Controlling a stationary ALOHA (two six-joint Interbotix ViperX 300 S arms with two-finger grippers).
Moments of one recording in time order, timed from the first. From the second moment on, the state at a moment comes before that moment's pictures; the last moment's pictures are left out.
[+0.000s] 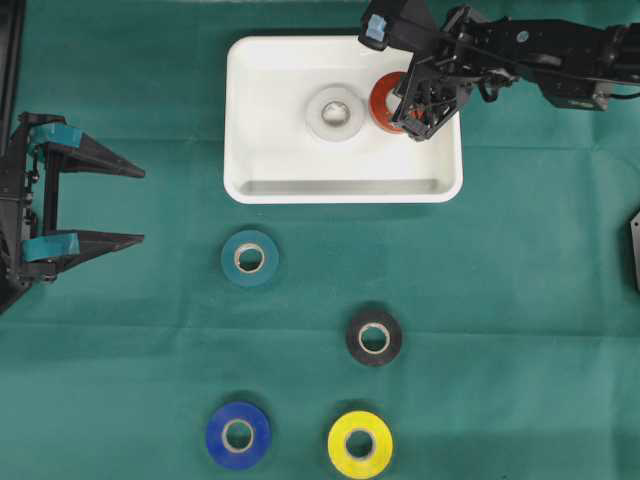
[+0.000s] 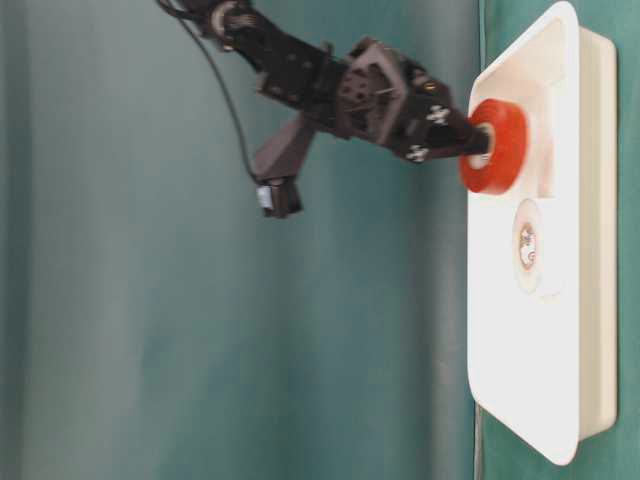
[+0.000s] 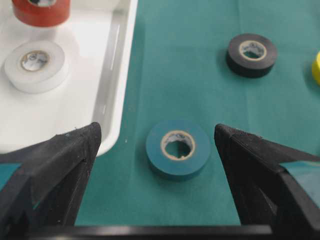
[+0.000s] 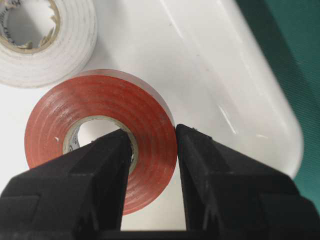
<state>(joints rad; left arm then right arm) 0.06 -0.94 1.19 -0.01 0.12 0.00 -0.46 0.14 0.48 -0.25 0.46 0.40</state>
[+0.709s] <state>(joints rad) 0.06 -0.94 1.19 0.00 0.11 0.00 -0.48 0.23 0.49 -0.25 0.42 0.41</state>
